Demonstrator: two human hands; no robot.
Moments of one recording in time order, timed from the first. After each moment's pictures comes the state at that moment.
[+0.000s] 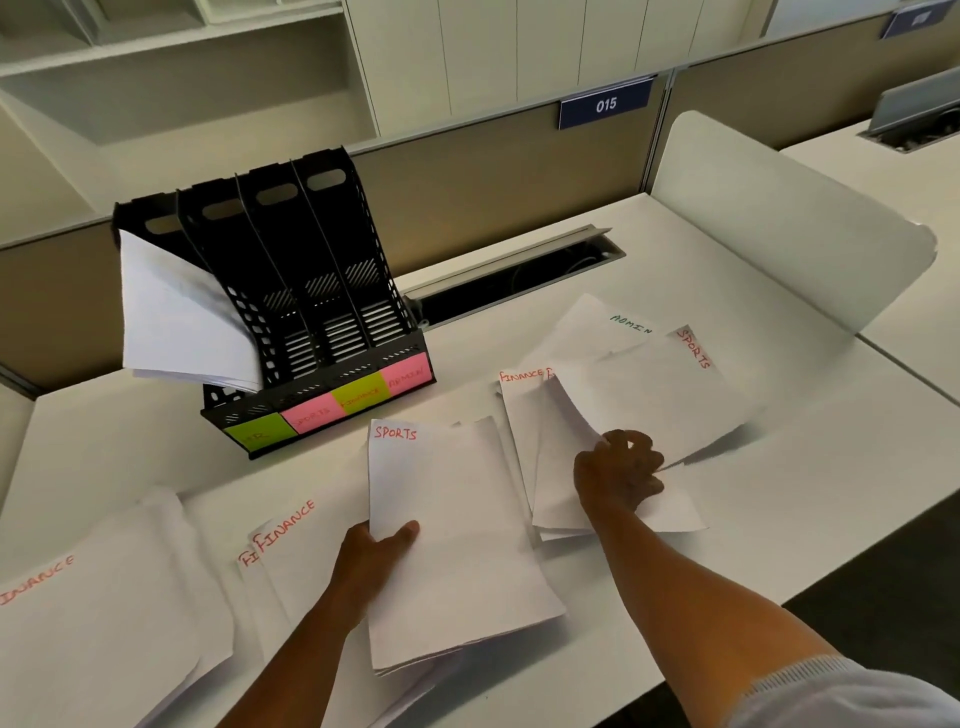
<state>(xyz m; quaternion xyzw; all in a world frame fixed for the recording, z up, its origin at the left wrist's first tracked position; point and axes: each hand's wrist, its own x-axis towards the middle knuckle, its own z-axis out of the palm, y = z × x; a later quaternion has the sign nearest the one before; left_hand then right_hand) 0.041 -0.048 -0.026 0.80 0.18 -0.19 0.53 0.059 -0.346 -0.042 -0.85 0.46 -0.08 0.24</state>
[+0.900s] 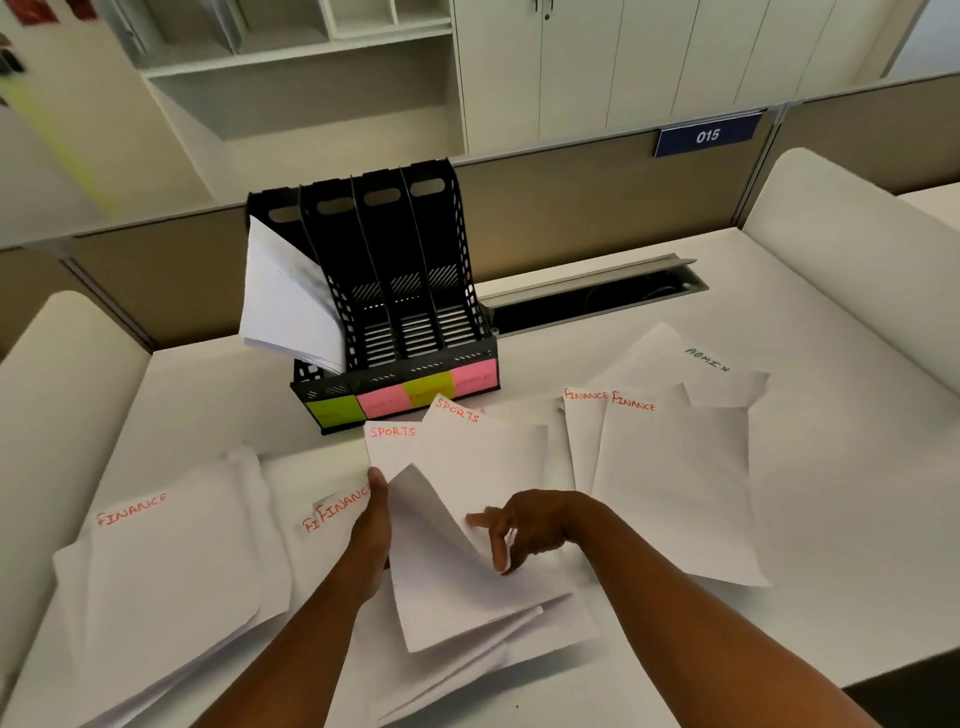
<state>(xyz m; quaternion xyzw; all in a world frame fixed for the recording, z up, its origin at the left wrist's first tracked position) 0.056 -0.017 -0.003 0.65 0.38 -0.06 0.65 0.082 -0.240 -0.002 -0.82 -0.23 0.42 0.30</state>
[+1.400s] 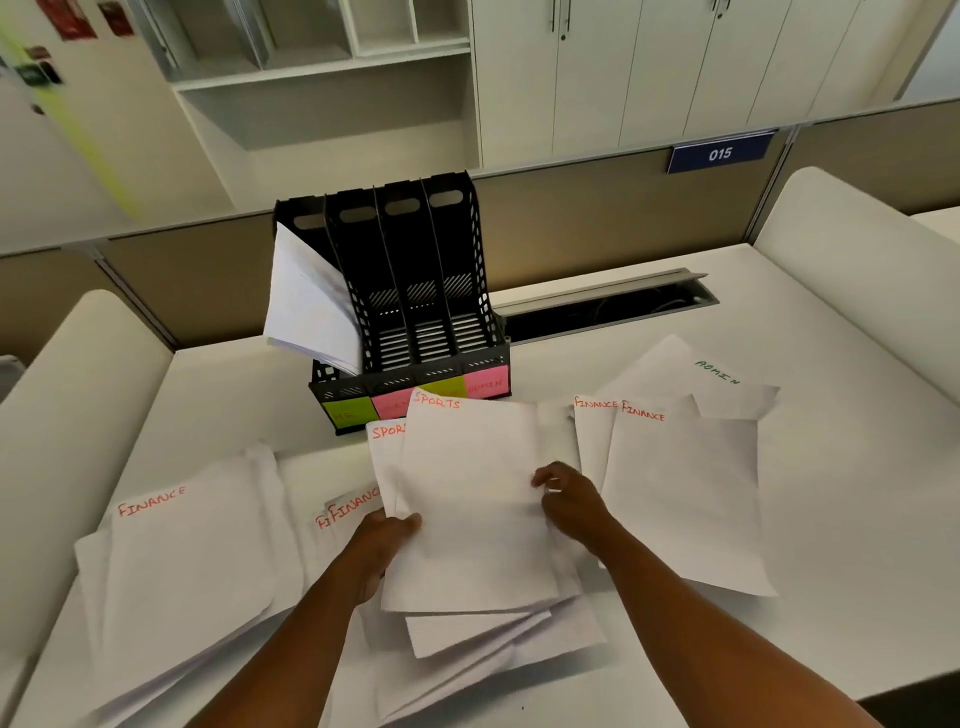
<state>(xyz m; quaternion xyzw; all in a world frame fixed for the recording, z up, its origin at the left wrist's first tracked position) 0.043 0.003 0.000 0.71 0.28 -0.20 0.61 0.067 -0.262 -0.011 -0.86 0.06 0.11 0.50</state>
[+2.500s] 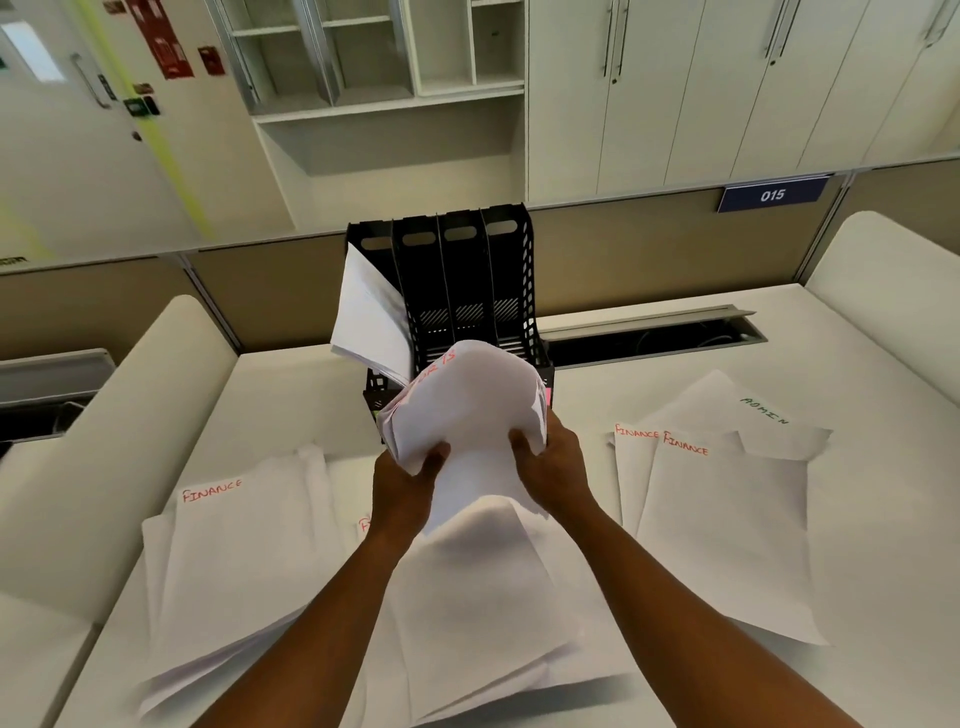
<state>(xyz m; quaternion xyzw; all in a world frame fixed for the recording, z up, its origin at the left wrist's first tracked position) 0.064 0.001 0.065 0.75 0.14 0.14 0.63 0.092 -0.179 0.065 -0.82 -0.04 -0.12 0.56</state>
